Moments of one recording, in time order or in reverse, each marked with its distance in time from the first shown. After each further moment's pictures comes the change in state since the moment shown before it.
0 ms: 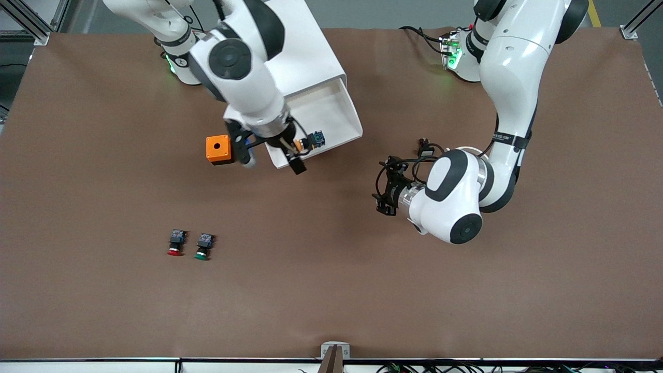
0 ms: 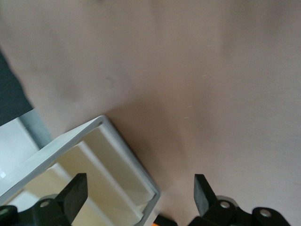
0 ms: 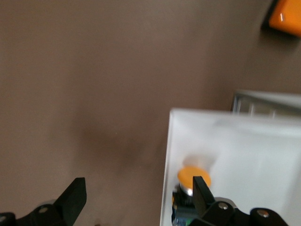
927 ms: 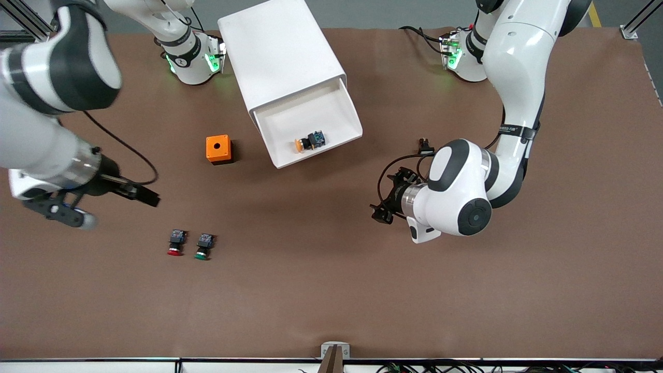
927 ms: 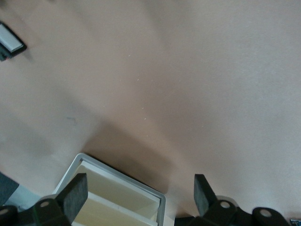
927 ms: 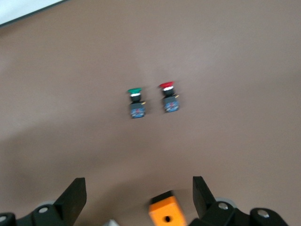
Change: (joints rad) left arm -0.011 -0.046 -0.002 0.001 0.087 0.108 0.384; right arm -0.064 -0.076 -0.532 0.166 0.086 -0.290 -1.363
